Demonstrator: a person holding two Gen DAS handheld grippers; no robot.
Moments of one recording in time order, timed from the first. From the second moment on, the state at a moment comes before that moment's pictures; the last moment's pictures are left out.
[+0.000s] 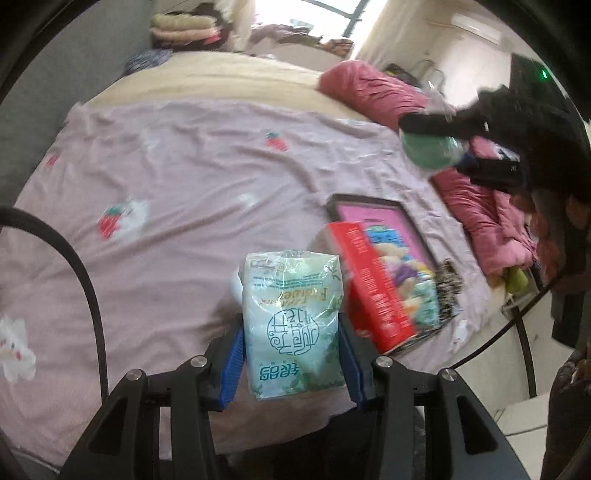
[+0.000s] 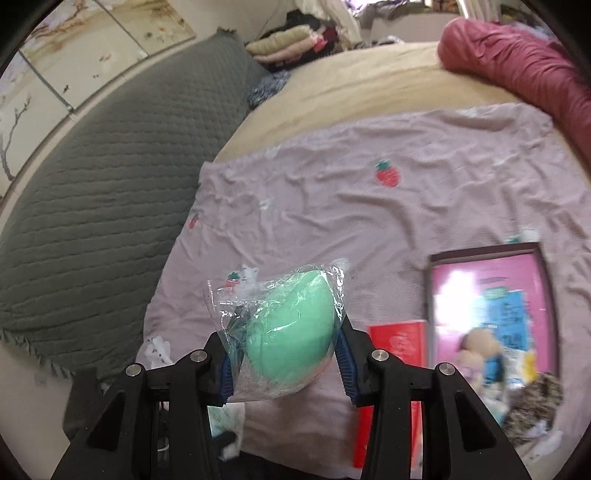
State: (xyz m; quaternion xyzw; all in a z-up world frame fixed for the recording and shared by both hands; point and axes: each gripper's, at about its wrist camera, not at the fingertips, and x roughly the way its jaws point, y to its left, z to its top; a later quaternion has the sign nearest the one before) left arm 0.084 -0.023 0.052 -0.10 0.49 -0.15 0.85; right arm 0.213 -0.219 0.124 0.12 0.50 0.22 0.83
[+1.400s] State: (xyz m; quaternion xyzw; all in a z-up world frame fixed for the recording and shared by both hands) left arm 0.167 -0.303 0.011 0.07 0.53 -0.26 0.80; right arm 0.178 -0.464 0.058 0.13 0.48 0.06 0.87
